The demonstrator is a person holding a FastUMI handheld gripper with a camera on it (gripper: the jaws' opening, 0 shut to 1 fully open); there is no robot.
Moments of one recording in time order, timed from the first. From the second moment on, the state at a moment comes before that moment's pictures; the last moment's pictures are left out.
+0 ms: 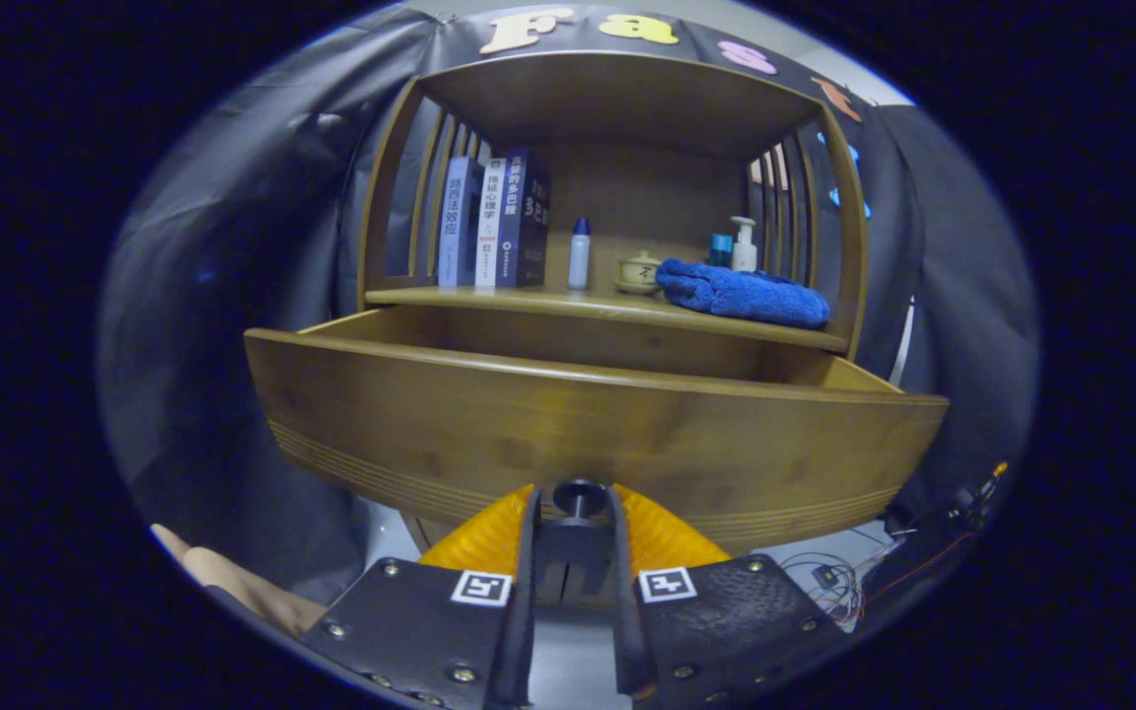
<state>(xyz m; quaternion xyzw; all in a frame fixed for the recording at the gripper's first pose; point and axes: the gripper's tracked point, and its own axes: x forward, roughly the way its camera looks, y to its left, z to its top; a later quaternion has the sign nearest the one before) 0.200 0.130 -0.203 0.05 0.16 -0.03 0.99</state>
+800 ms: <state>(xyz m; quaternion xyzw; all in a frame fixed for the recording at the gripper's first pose) 0.195 0.101 -0.097 0.06 0.08 -0.03 0.99</state>
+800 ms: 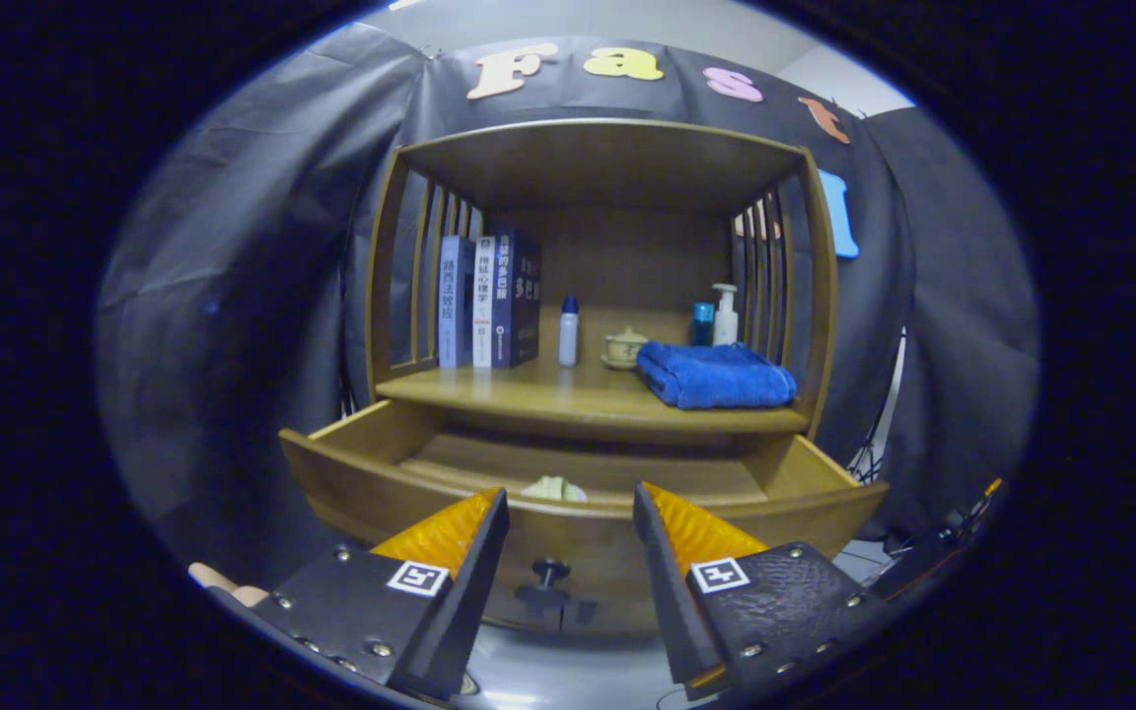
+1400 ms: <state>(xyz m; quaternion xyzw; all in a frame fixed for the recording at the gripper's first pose) 0.212 0.118 -0.095 0.06 0.09 -0.01 0.99</state>
